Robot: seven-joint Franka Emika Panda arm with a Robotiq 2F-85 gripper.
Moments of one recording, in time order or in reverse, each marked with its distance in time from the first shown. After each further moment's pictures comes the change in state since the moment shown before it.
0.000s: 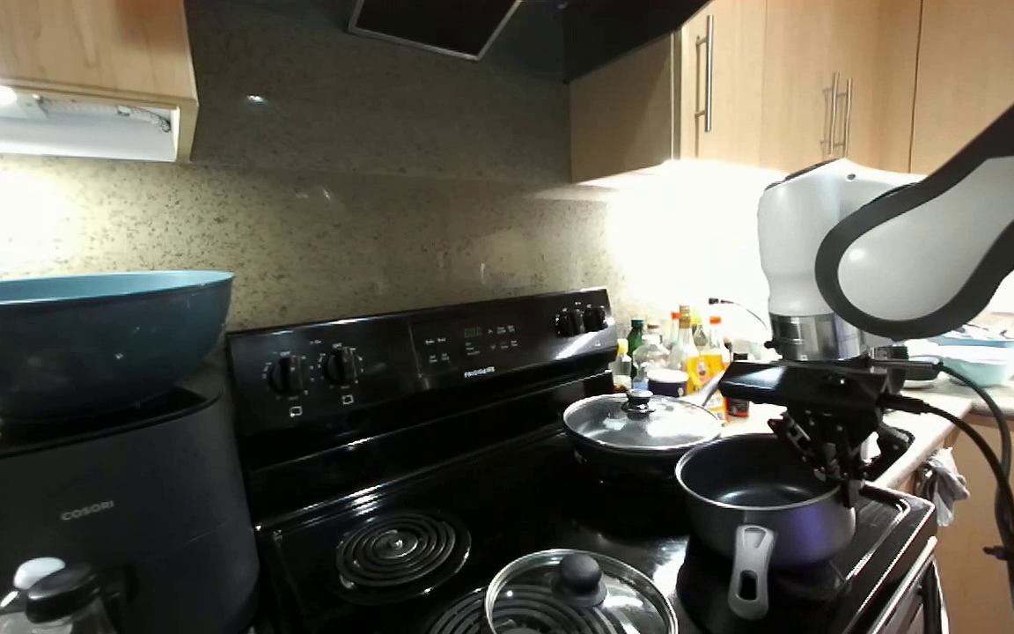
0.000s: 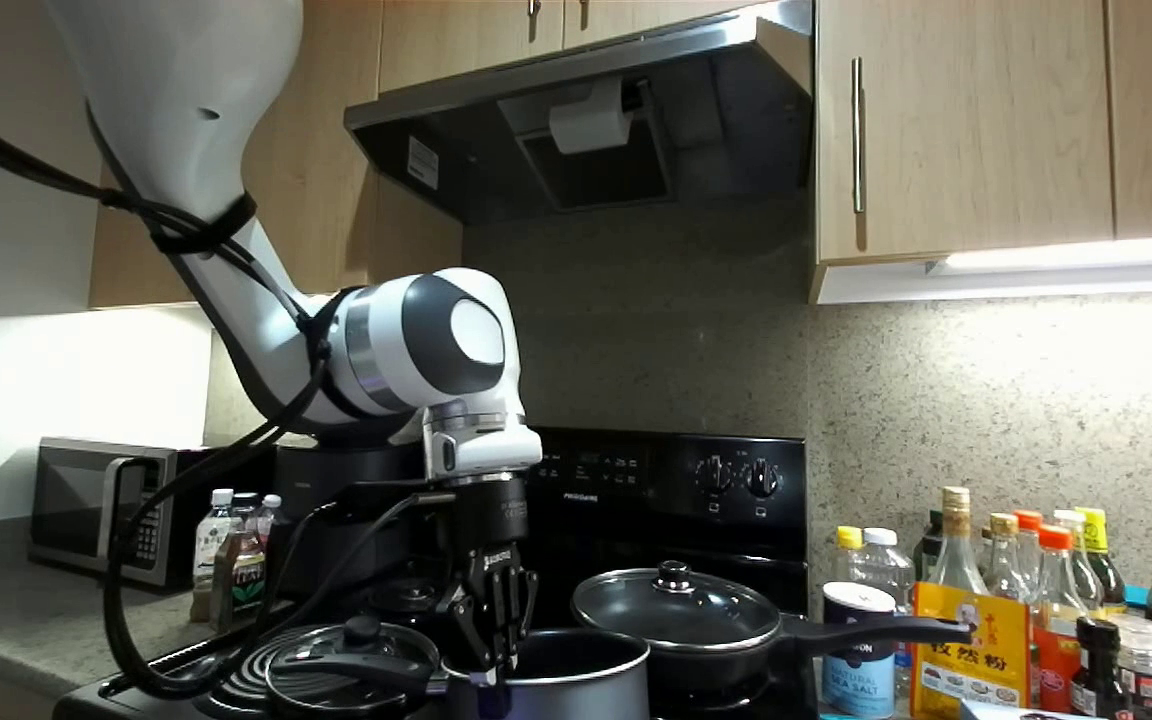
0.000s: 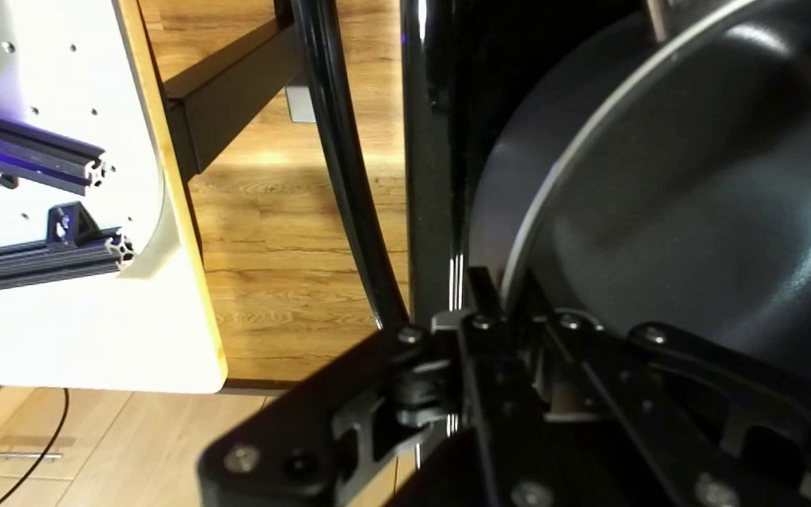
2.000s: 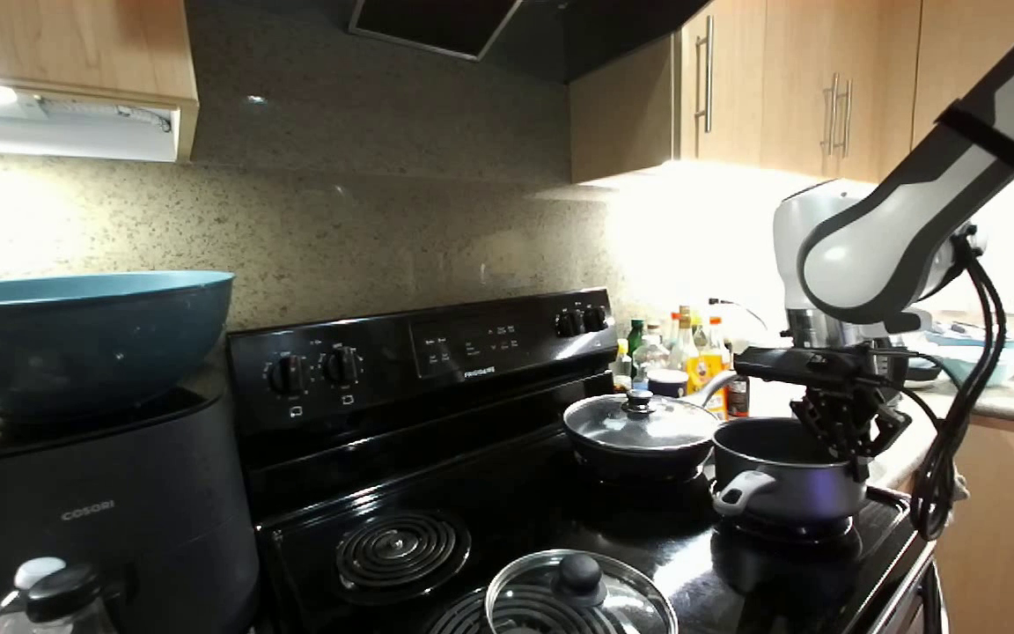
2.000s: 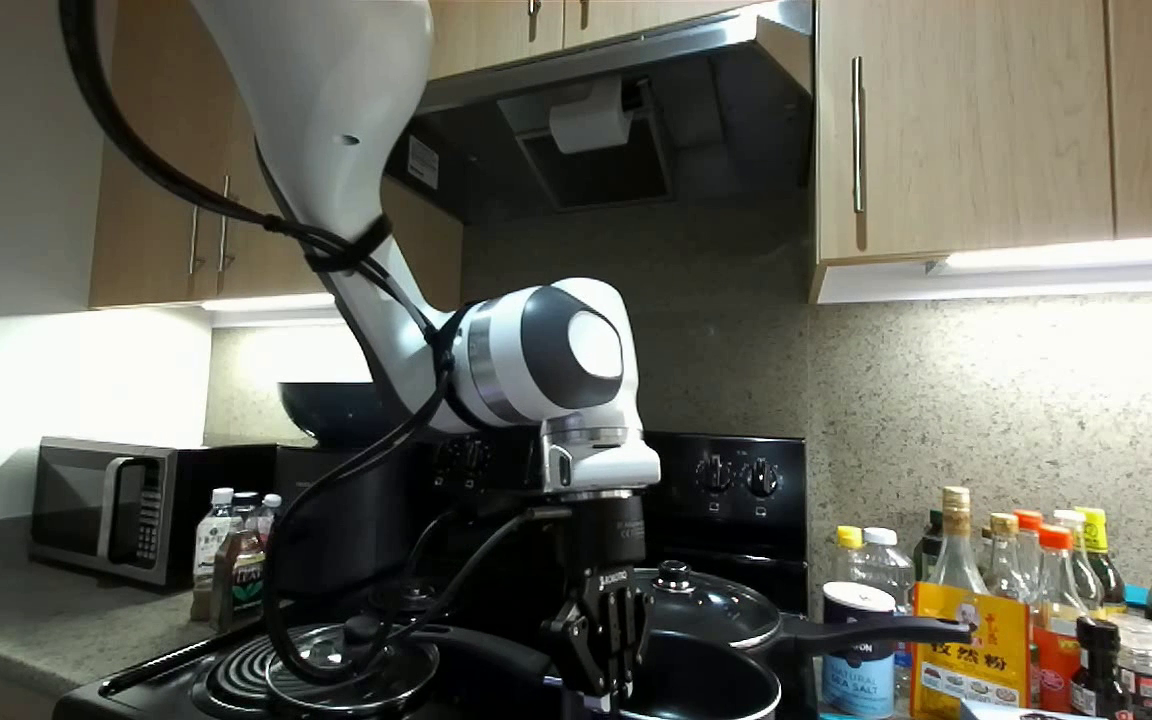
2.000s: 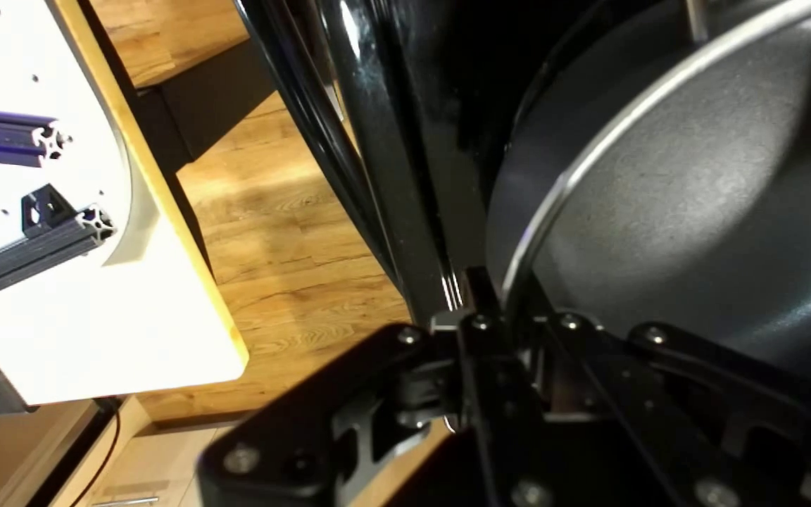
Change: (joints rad) arm -0.133 0.182 -0.096 0.153 -0.006 0.008 0.006
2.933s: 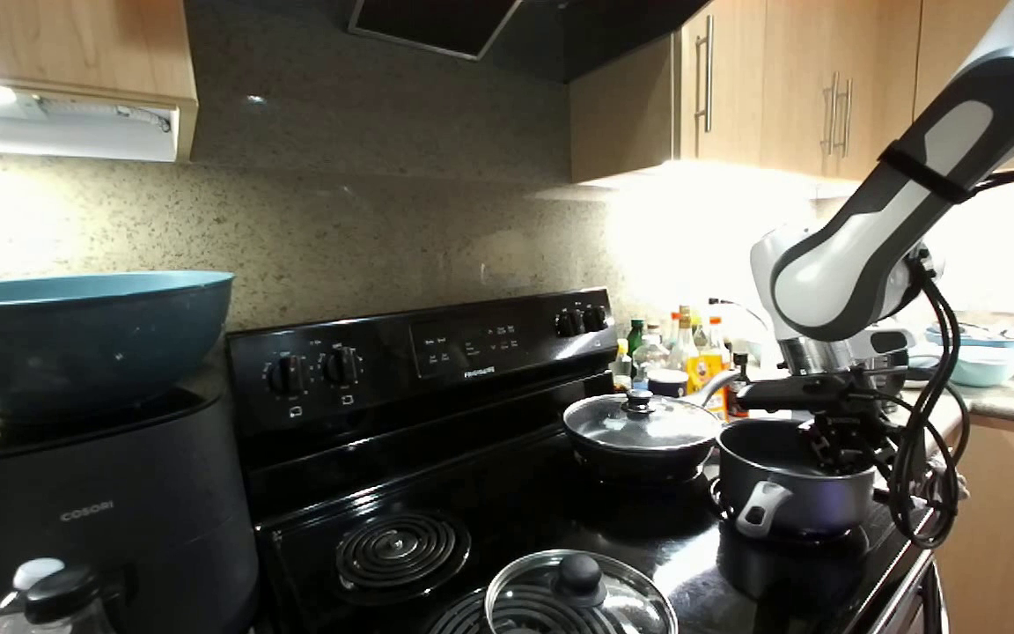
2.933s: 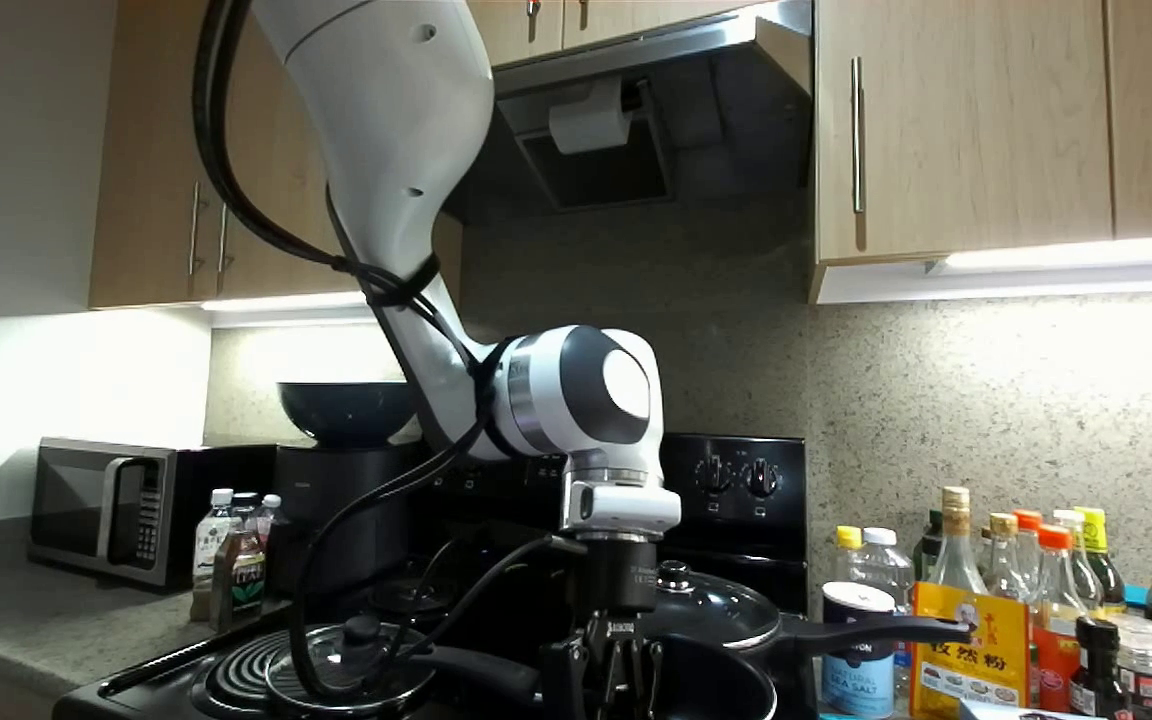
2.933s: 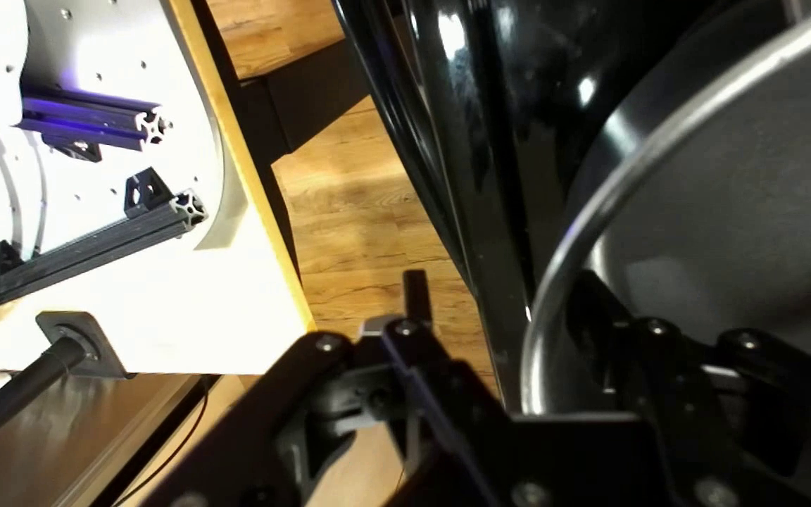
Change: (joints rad) arm 0.030 0.145 -0.037 0.090 0.010 -0.151 -0.020
